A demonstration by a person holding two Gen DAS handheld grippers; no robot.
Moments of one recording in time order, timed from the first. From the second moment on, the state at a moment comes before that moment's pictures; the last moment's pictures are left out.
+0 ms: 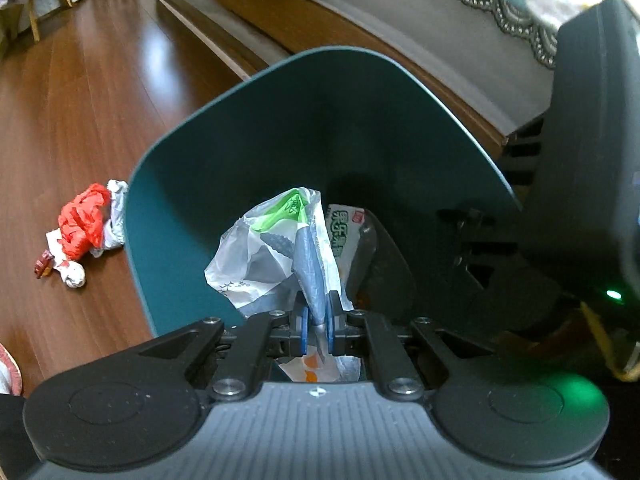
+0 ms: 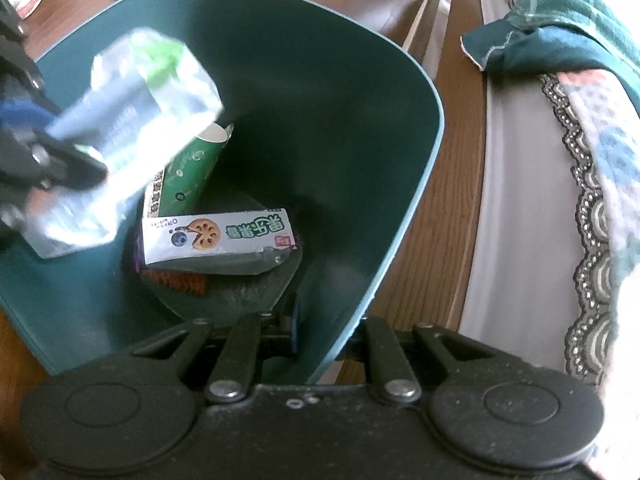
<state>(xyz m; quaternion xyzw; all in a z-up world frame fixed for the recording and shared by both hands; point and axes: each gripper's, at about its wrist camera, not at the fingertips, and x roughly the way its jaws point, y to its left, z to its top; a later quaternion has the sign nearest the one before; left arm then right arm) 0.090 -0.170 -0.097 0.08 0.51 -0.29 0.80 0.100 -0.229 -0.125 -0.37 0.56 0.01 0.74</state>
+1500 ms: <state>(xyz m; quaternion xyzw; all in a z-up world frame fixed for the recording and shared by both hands) 0.153 -0.033 -0.089 0.00 0.42 -0.16 0.89 0.107 -0.226 -0.114 -0.36 0.56 0.02 0.75</state>
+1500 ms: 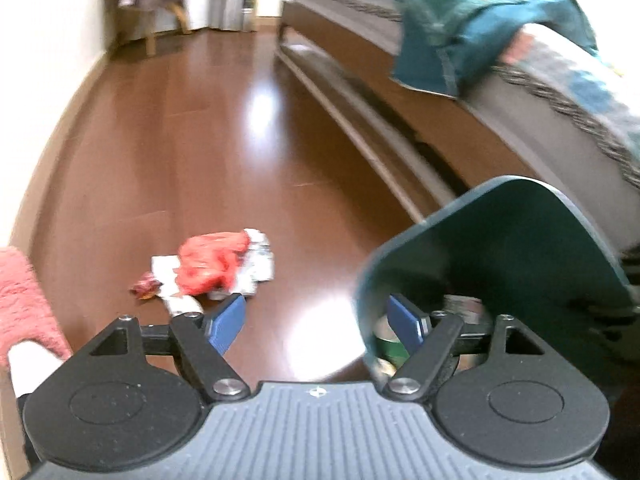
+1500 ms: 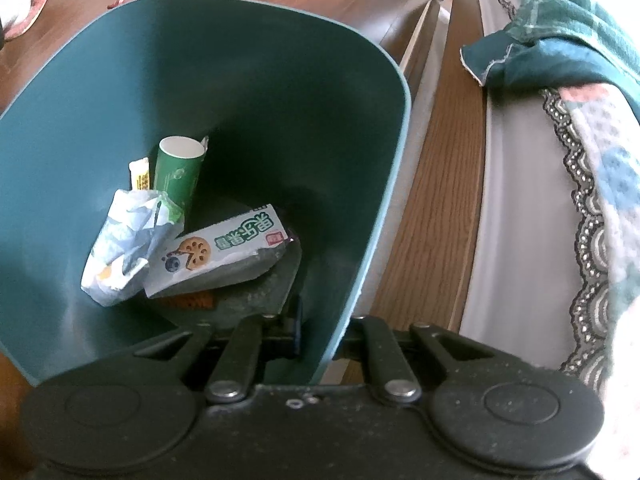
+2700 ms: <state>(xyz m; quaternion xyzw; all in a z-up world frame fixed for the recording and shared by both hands) 0.385 0.026 -0.308 -0.05 0.60 -0.08 0.80 0.131 -0.236 -0.108 -0.29 0.57 0.05 0.77</state>
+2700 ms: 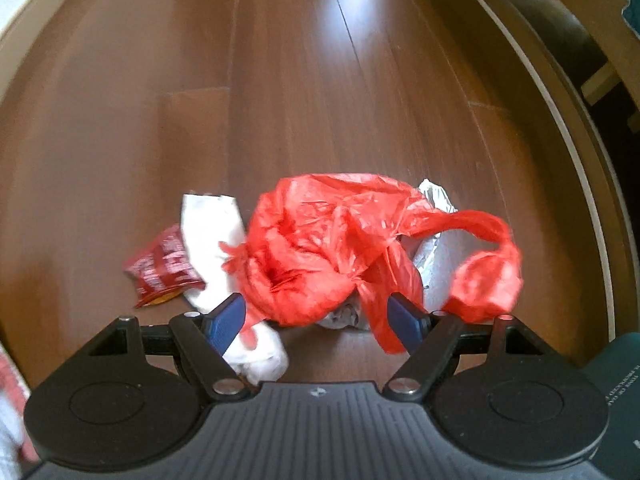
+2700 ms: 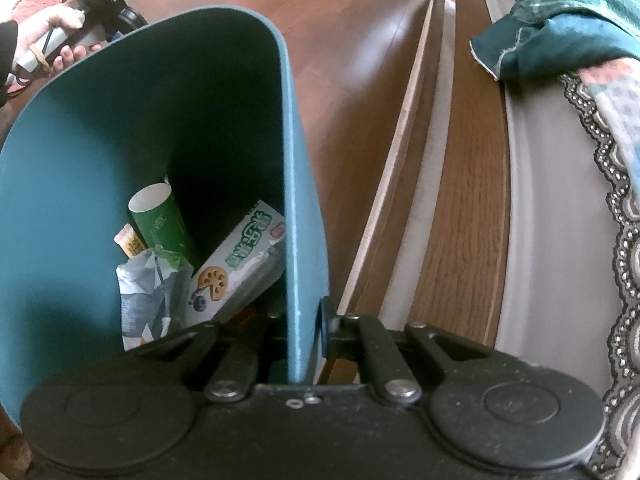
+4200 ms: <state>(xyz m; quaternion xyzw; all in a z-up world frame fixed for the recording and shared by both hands) 0.427 0.013 -0.310 -0.06 0.57 -0.10 0.82 0.135 -0.232 -0.113 -0.30 0.58 0.03 0.76</state>
